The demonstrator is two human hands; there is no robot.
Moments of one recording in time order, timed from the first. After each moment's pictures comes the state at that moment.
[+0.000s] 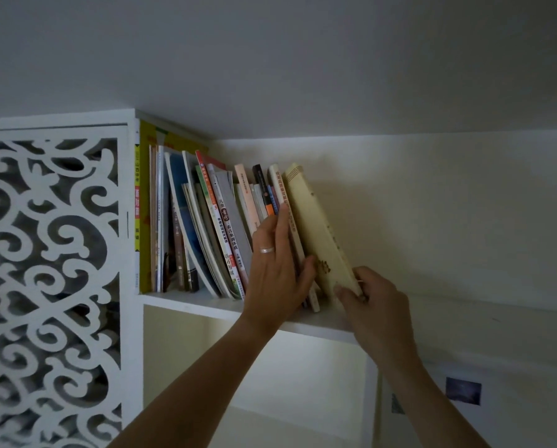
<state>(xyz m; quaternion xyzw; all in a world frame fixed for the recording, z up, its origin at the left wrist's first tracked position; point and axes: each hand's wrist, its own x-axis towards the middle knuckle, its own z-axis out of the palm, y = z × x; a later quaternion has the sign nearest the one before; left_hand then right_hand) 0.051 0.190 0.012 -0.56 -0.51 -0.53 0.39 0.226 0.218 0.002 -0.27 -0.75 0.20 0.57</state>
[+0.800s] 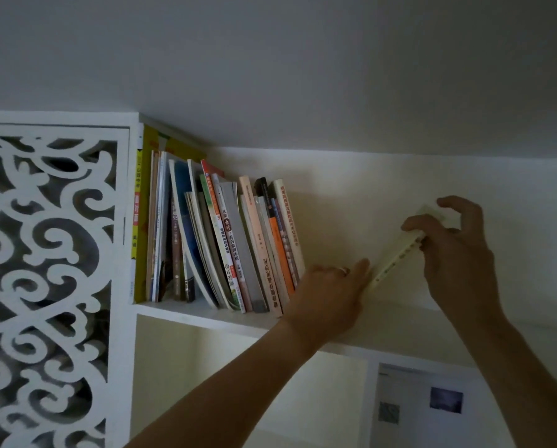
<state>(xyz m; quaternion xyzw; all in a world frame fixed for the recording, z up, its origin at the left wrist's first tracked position) 0.106 0.201 0.030 -0.70 -0.55 -0.27 0.36 0.298 0.252 0.084 -0.27 -0.74 -0.18 0.59</state>
